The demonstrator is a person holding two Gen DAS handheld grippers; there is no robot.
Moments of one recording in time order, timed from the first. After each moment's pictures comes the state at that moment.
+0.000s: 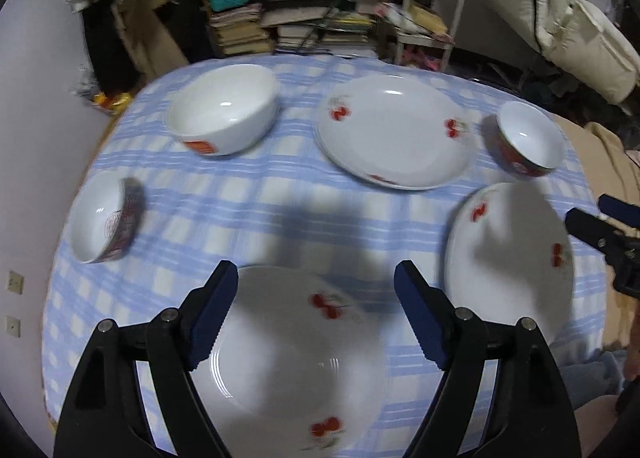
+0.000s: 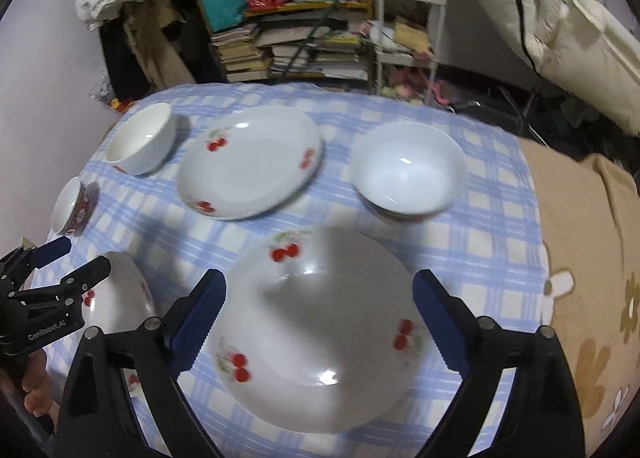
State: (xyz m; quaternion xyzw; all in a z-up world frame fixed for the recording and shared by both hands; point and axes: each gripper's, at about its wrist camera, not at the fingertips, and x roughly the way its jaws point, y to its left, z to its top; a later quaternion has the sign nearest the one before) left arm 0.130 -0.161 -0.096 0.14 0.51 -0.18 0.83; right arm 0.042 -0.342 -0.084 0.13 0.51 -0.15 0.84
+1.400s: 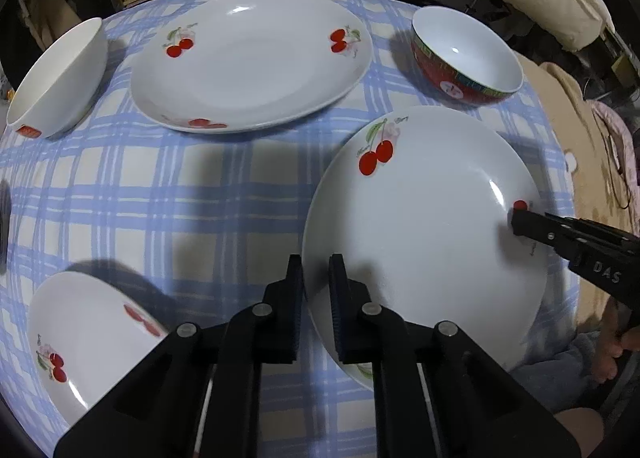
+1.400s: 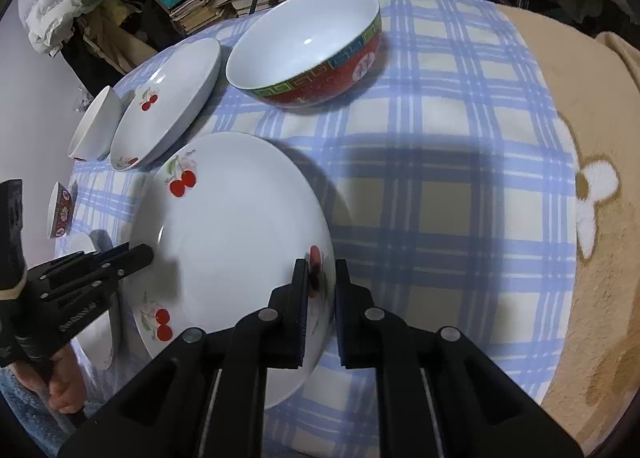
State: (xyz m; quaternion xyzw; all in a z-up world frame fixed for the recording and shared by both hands) left arm 0.118 -0.245 -0.178 0.14 0.59 -0.28 0.75; right arm -0.009 -0.413 -0.164 0.26 0.56 -0.12 0.78
